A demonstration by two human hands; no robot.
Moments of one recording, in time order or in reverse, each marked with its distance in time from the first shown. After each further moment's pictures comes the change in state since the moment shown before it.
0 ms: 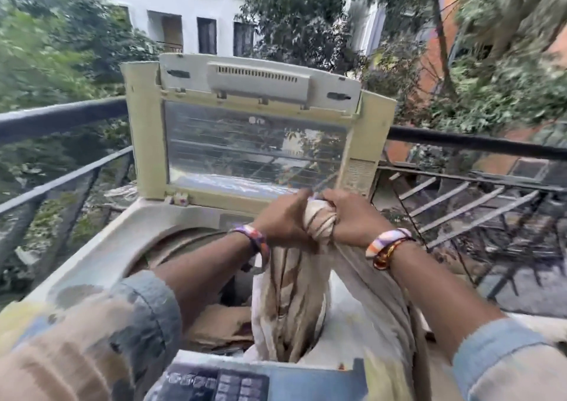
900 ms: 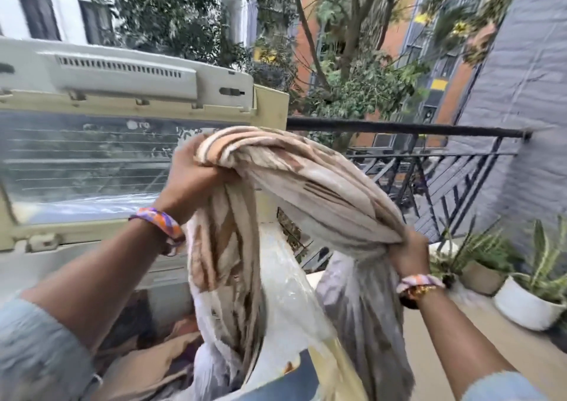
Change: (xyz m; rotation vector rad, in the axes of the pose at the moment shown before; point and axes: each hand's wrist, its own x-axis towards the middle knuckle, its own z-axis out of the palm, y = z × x) left_hand 0.044 0.009 -0.035 -0.837 0.334 0.203; right_hand -0.144 0.085 -0.031 0.114 0.742 0.879
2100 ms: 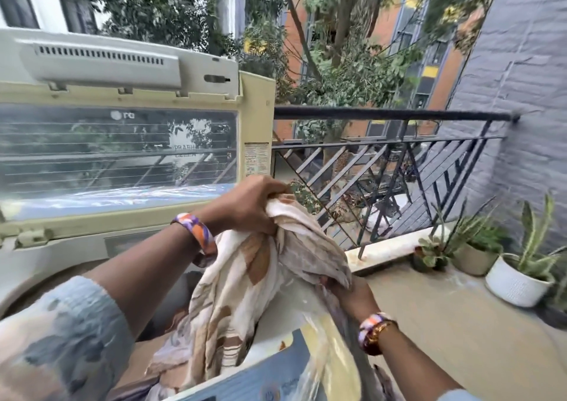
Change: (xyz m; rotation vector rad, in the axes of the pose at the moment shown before) left_hand -0.023 -0.001 0.059 0.699 -0.728 0.138; right_hand -0.085 0.047 0.050 0.308 -0.449 0.327
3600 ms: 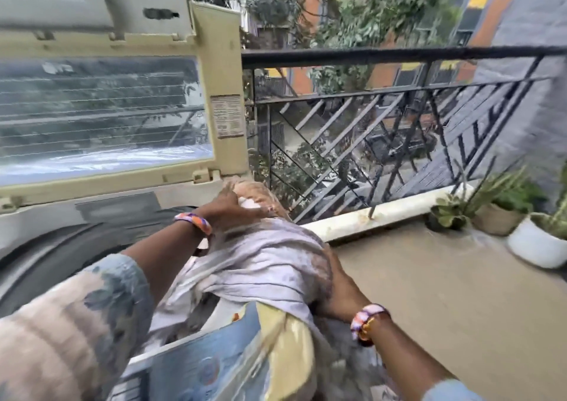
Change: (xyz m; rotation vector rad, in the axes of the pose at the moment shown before) left_hand 0.023 -0.043 0.109 -0.346 -0.135 -0.749; right_hand 0.019 0.082 -0.030 -0.349 -0.398 -0.153
